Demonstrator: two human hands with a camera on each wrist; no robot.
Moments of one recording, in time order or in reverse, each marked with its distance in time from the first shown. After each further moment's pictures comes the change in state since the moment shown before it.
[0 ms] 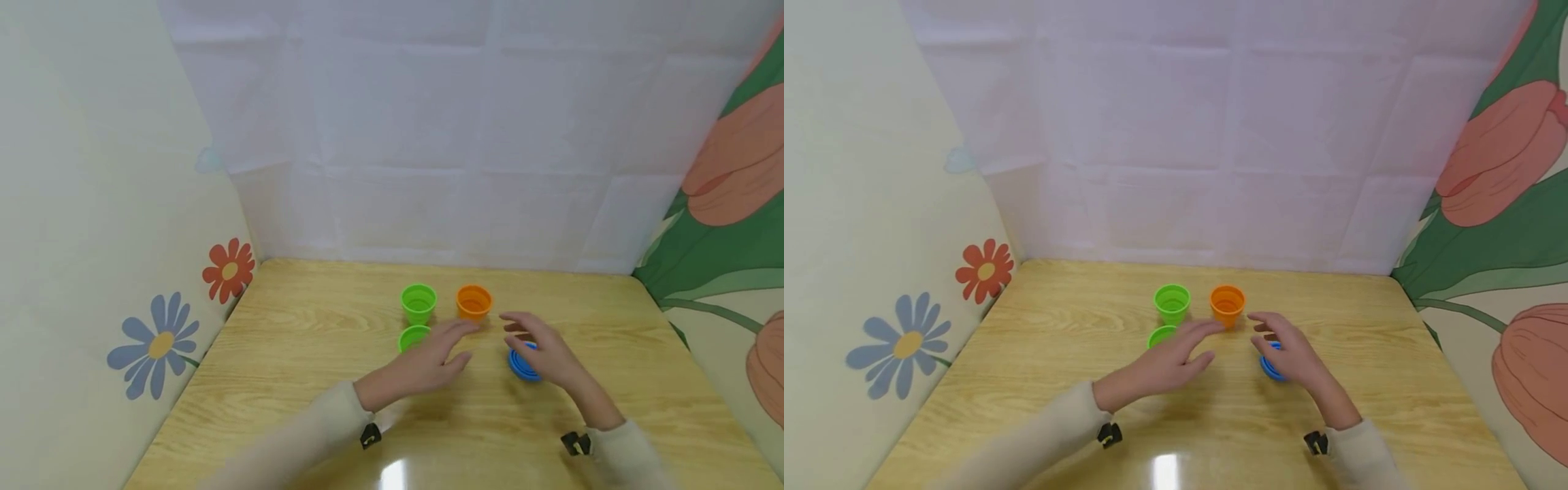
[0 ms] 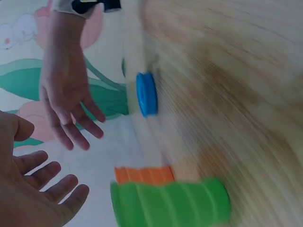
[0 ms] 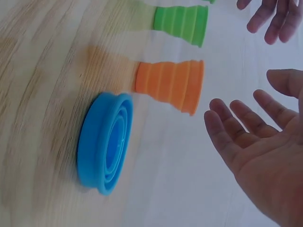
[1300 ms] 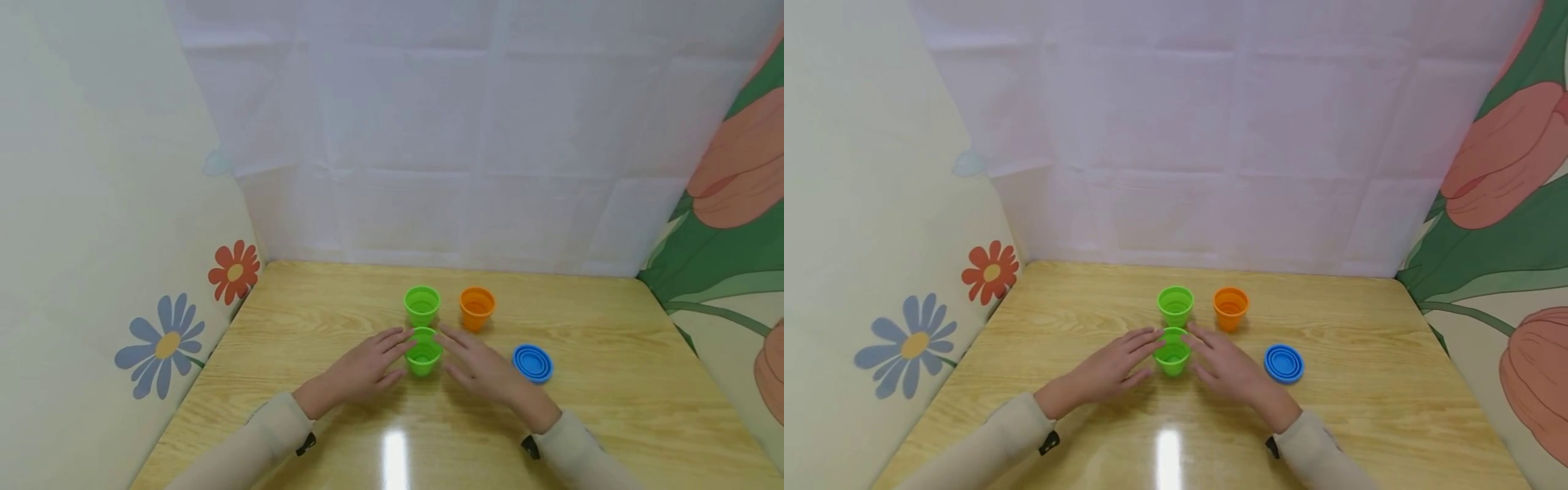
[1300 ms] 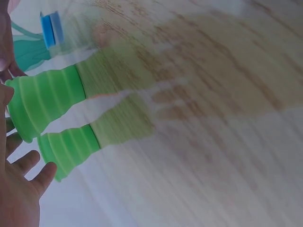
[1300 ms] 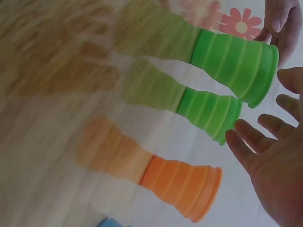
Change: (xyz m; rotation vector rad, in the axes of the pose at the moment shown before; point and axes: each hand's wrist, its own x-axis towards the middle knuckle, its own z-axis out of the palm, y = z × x) left_hand -0.080 -0.092 -0.025 0.492 -0.027 0.179; right_hand 0.029 -0.028 0.086 -0.343 -0.199 -0.270
